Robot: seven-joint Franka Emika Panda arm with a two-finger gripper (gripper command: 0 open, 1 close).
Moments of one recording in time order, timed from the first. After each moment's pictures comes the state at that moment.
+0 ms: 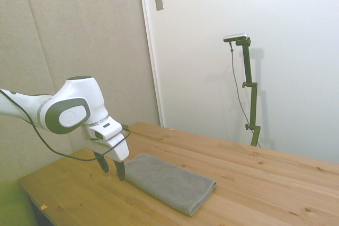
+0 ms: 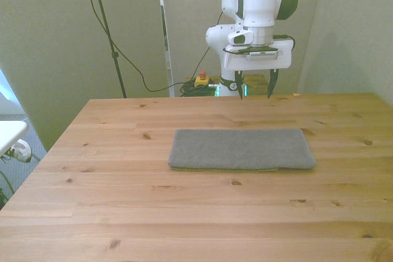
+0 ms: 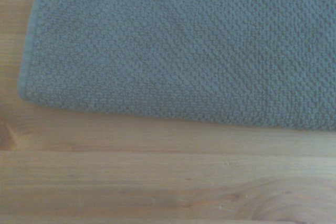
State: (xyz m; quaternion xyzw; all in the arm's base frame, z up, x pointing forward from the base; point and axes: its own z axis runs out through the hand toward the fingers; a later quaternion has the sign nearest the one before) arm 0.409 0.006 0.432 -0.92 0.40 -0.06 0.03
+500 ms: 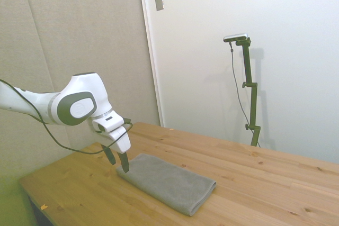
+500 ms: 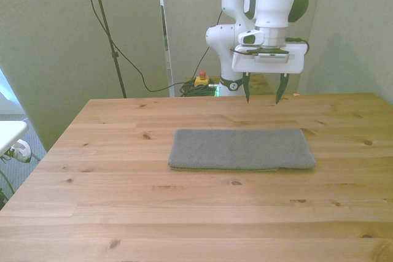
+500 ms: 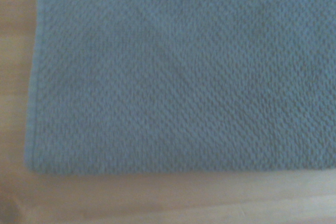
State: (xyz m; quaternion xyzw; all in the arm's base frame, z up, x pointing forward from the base) arm 0.460 0.042 0.435 -0.89 0.46 -0.08 -0.01
